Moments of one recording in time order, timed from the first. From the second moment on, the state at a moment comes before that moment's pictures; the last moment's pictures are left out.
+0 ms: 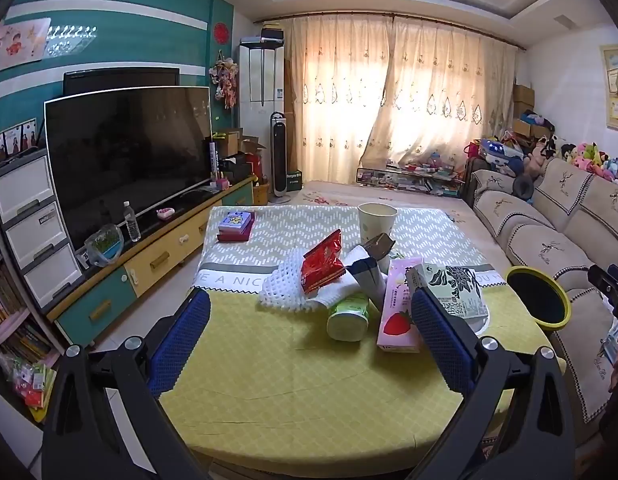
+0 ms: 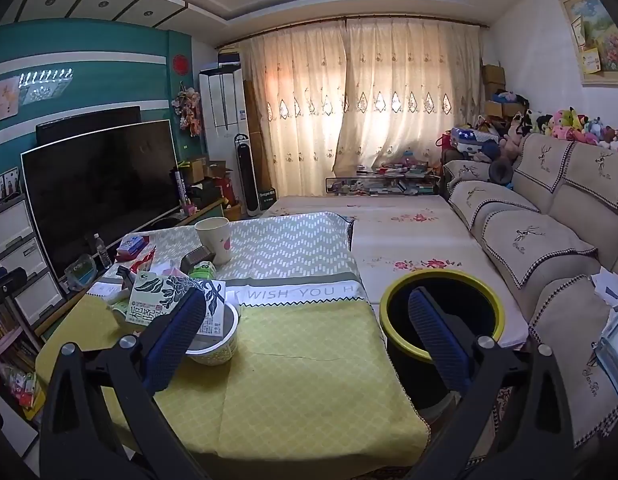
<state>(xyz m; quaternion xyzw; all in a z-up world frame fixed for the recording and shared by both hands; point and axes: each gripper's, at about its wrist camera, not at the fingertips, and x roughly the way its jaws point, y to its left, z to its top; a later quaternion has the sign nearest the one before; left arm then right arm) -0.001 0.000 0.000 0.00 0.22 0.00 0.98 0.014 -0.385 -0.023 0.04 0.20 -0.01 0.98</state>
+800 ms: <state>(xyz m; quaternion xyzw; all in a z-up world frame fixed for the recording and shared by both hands) 0.006 -0.003 -0.004 0.00 0.23 -0.01 0.97 0.022 -0.385 -0.033 0.04 0.21 -0.01 0.98</state>
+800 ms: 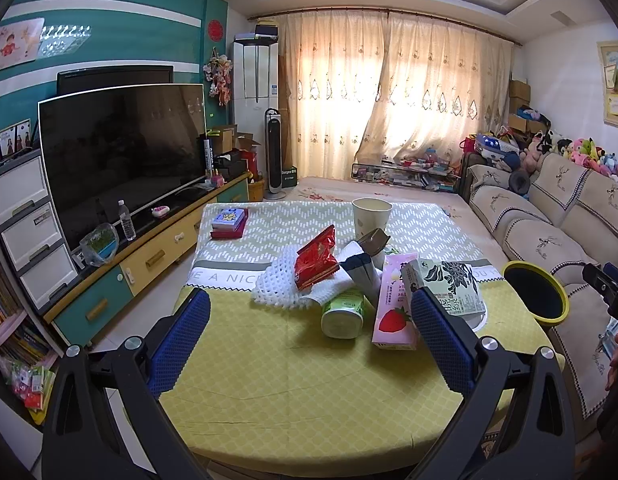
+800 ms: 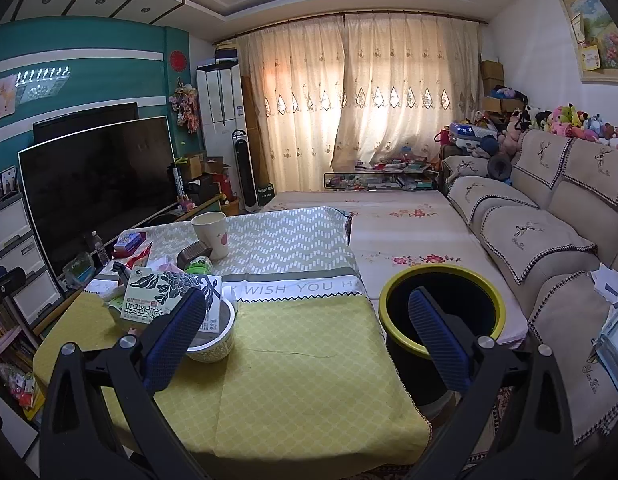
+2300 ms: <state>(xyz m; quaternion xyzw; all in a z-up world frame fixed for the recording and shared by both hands) 0.010 -0.009 -0.011 0.00 0.24 -0.01 0.97 0.023 -0.390 -0.034 0.05 0.21 -0.01 0.98</state>
